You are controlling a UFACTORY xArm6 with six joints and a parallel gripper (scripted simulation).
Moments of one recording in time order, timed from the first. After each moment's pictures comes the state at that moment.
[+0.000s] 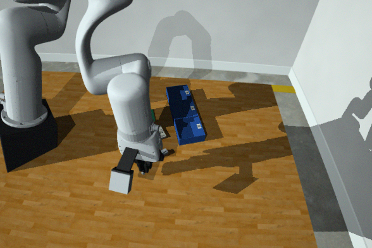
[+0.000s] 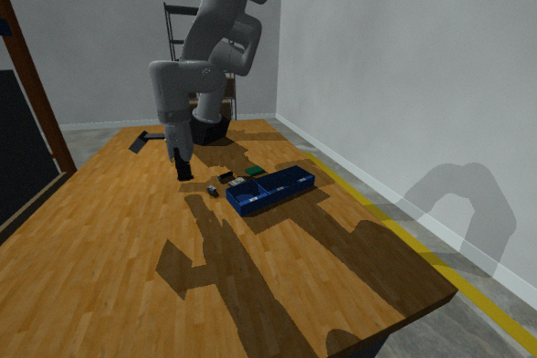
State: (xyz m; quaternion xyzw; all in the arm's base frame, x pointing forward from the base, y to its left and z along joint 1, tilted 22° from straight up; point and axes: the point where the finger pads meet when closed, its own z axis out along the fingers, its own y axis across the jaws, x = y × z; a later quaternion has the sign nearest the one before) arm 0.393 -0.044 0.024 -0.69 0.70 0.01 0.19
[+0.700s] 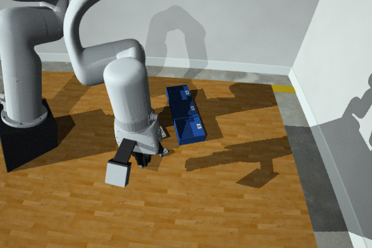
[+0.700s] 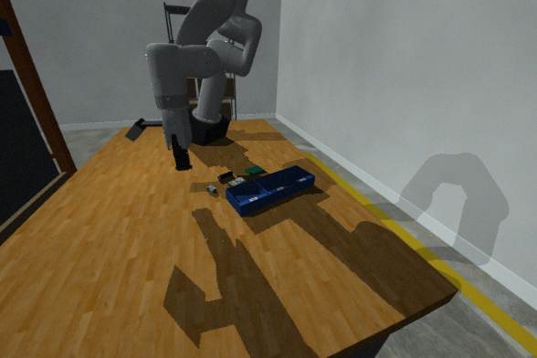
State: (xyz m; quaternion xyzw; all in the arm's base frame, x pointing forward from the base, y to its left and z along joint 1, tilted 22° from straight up) arm 0.385 -0.053 0.055 -0.69 0.70 0.01 0.19
